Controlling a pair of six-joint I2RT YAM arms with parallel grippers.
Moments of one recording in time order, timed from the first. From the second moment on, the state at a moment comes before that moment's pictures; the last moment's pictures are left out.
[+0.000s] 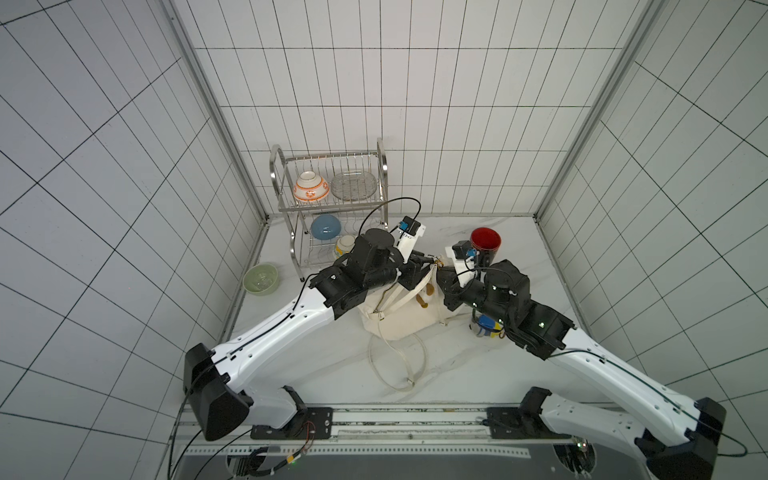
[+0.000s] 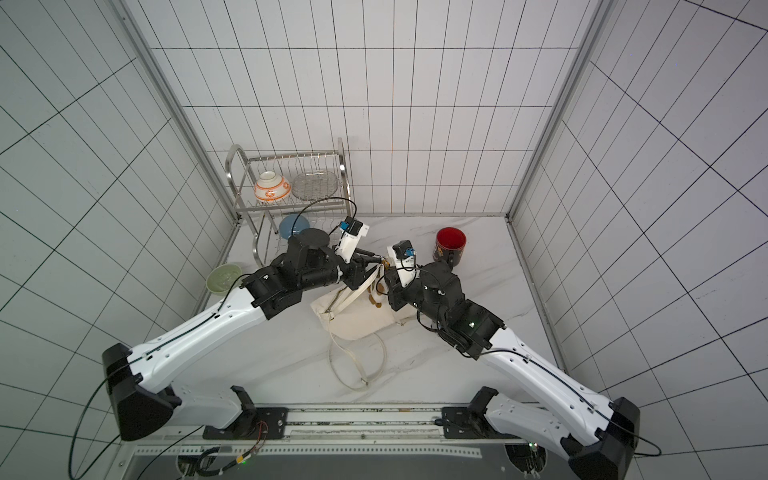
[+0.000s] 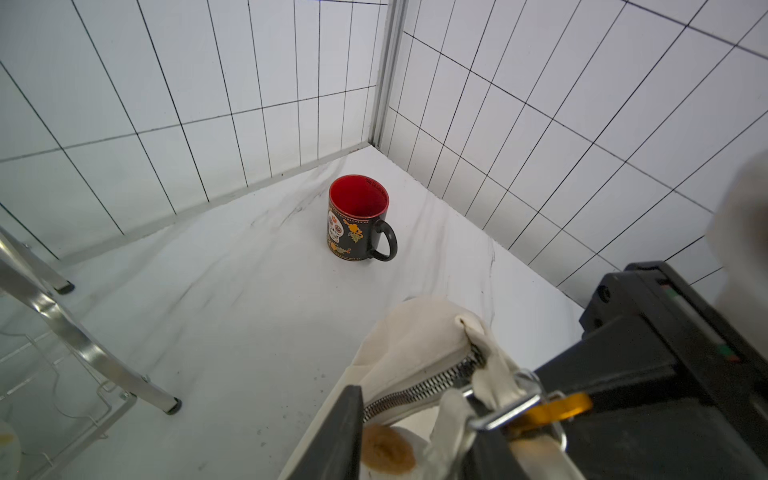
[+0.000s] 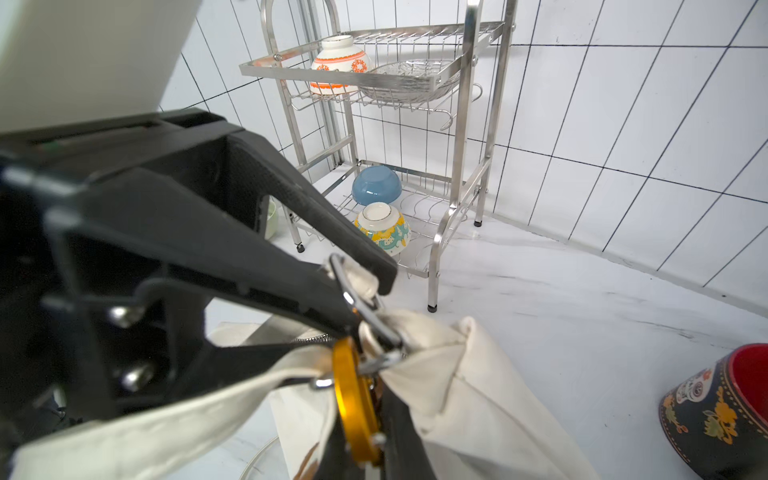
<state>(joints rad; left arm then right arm) -0.78 1.36 1.32 -0.34 0.20 -0.22 0.90 1.00 0.95 -0.20 0.05 0.12</state>
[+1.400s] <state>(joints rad) -0.76 1.40 1.47 -0.59 0.38 -0.09 0.91 1.00 0.95 -0.20 0.02 0.10</state>
